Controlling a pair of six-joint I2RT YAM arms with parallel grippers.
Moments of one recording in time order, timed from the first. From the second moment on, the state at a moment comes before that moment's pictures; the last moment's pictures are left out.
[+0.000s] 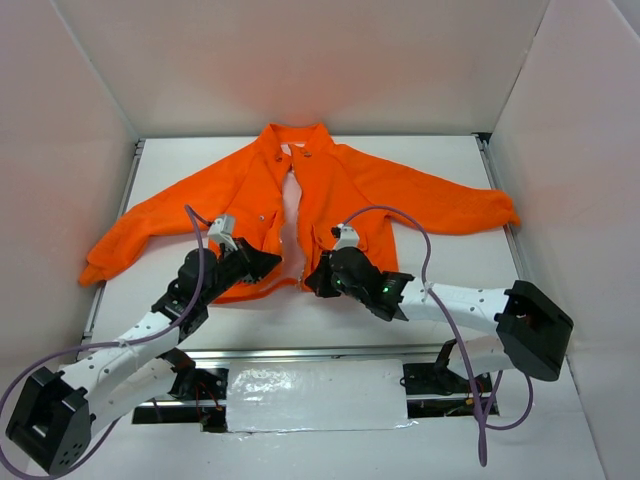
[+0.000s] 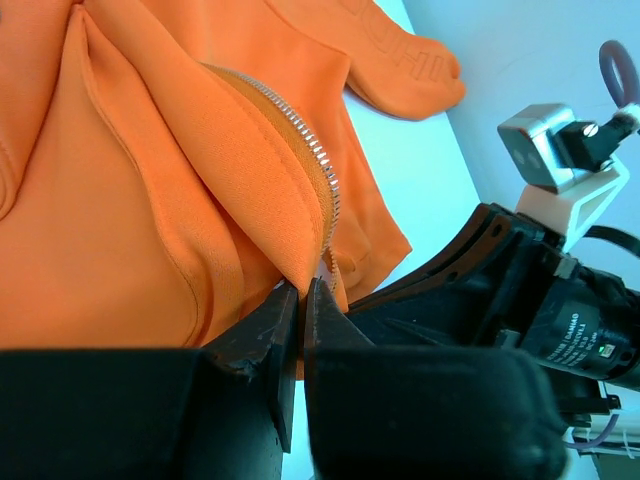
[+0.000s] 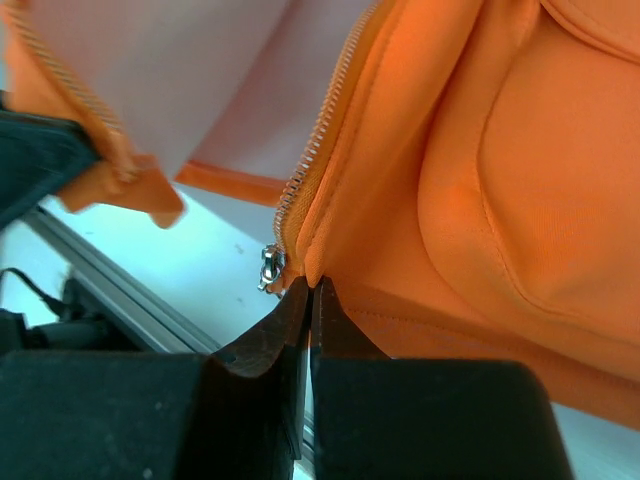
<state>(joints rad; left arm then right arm) -0.53 0.86 0.37 0.29 0.15 -0.75 0.99 1.32 0.68 0.09 0.19 0.82</state>
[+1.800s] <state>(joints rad) -0.53 0.89 0.27 0.53 0.25 -0.82 0.99 1.27 0.63 0.30 0.14 0.85</state>
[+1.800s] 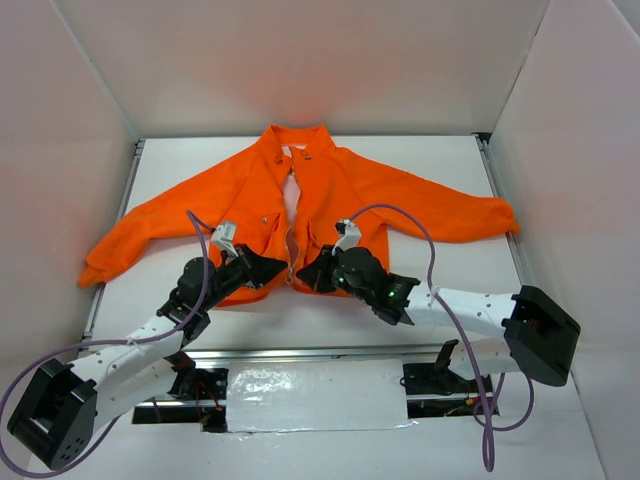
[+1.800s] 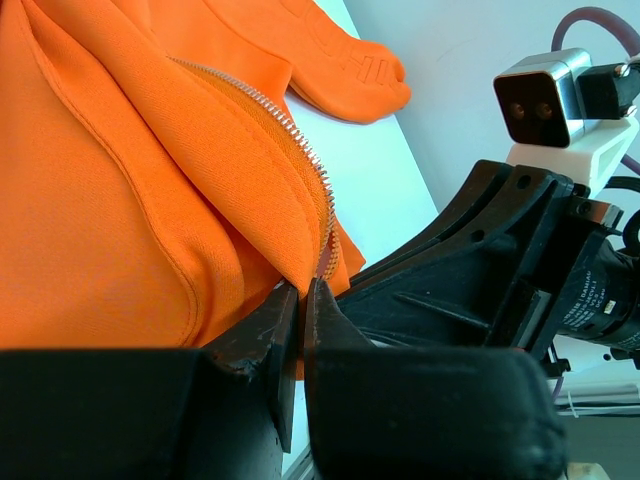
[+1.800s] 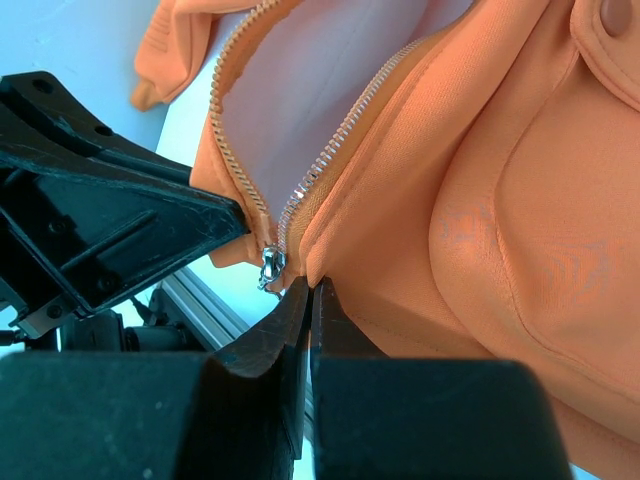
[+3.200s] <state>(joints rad) -0.53 0.93 0.26 0.60 0.35 -0.79 0.93 1.25 0.62 0.29 0.08 0.83</state>
